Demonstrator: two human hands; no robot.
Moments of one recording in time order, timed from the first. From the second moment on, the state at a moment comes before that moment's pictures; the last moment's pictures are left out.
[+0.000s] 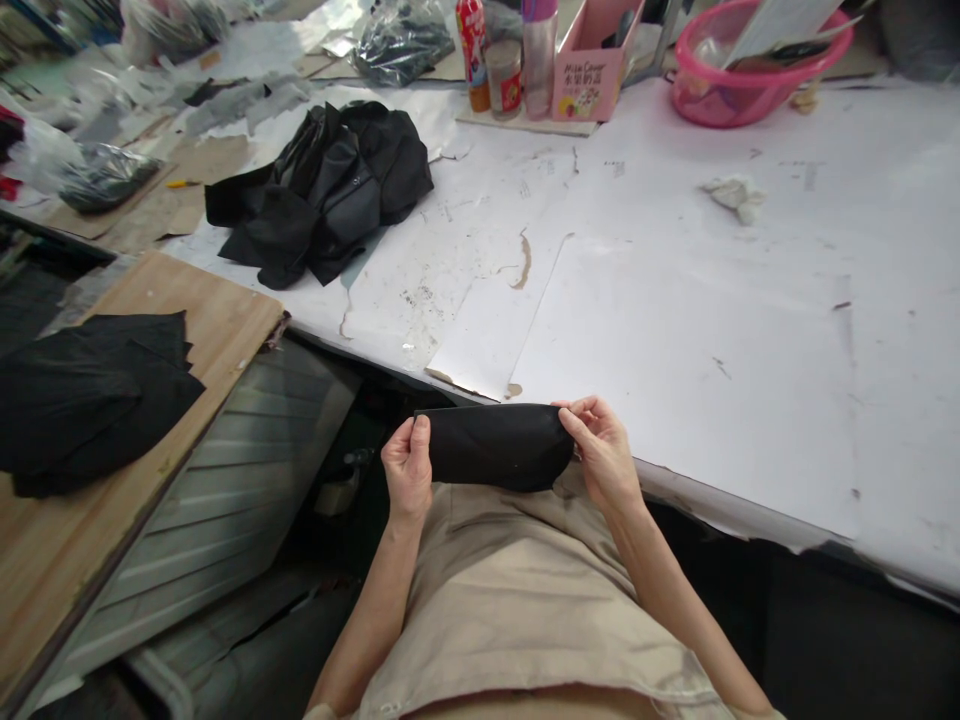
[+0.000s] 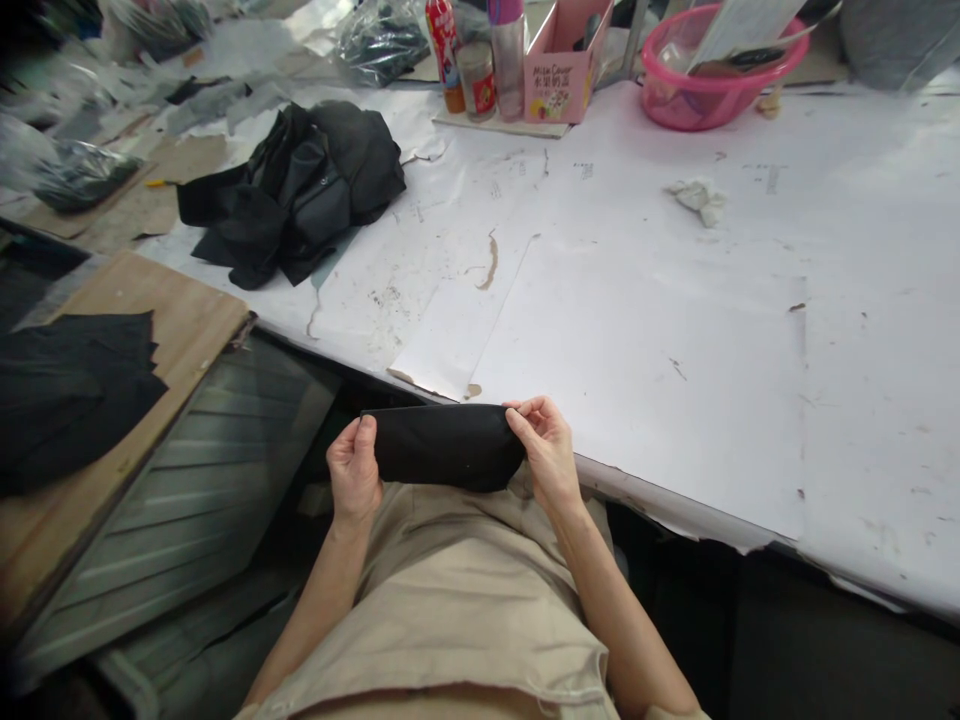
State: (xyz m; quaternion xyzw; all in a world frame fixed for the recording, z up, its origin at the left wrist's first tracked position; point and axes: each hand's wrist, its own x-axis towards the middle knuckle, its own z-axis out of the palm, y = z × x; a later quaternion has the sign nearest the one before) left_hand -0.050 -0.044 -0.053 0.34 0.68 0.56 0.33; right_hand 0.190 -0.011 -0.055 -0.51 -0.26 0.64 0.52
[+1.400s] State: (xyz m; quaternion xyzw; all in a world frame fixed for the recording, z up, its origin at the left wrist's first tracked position) left_hand -0.003 -0.008 -0.005 0.83 0.47 0.25 0.19; right_hand 0.193 -0.018 -0.019 -0.48 -0.50 0.55 0.46
